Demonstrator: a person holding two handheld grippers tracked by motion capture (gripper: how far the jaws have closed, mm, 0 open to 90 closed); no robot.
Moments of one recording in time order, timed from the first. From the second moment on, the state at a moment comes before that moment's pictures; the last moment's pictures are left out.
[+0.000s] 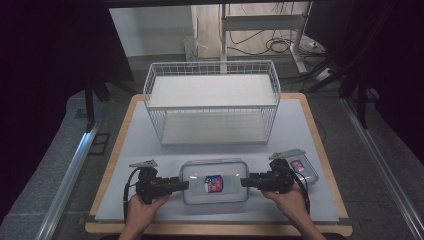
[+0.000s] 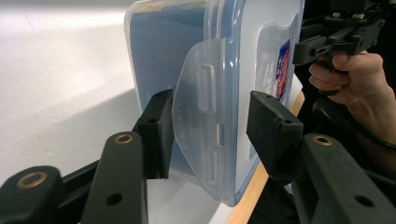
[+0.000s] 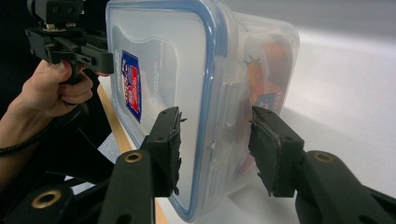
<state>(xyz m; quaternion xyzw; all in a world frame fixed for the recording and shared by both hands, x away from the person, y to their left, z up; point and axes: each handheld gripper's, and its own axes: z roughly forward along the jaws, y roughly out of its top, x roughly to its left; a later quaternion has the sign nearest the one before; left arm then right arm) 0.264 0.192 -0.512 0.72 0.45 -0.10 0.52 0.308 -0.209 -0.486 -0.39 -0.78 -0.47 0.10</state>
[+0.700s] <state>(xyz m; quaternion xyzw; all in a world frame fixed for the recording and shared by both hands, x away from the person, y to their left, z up) 0.279 0.189 -0.456 0.74 0.41 -0.03 0.53 0.315 -0.209 -0.444 -0.36 -0.78 -0.51 0.05</state>
